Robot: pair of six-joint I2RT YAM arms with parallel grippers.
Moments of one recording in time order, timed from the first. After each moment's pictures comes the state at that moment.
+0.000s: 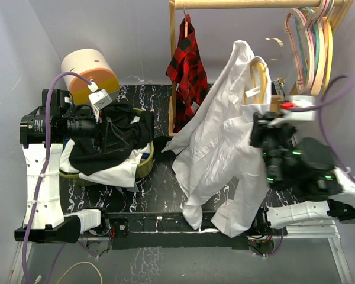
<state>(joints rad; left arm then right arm) 0.01 1.21 1.73 -1.52 1.04 0.54 1.59 0.89 1.50 -0.34 1.56 -0.18</state>
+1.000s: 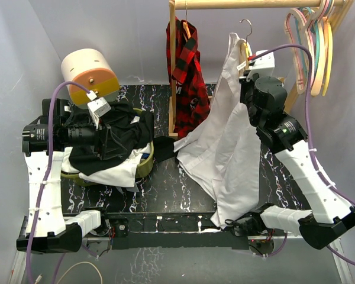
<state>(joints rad) 0.05 1.12 1.59 -1.47 1.01 0.54 0.49 1.15 1.48 -0.42 0.53 -0.08</state>
